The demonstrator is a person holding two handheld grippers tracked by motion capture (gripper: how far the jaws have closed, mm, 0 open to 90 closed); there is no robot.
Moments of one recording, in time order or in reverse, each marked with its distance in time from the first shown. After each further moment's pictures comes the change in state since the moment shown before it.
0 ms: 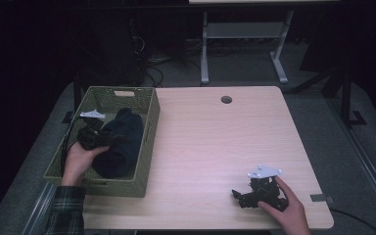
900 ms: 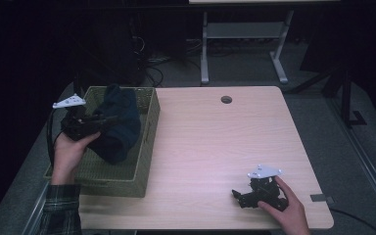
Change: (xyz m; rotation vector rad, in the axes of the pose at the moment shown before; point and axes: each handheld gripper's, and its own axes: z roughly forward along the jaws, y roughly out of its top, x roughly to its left) left arm -0.020 0.029 -0.056 -0.275 -0.022 0.034; right arm 0.000 0.000 0.000 0.002 0.002 0.003
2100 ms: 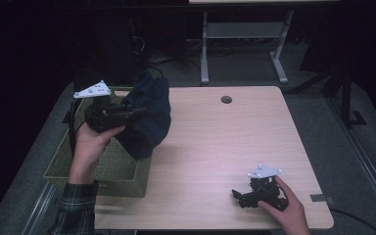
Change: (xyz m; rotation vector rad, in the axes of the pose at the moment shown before) left arm -0.080 0.050 0.023 -0.057 -0.192 0.130; right arm 0.000 0.000 0.000 -0.001 0.002 0.001
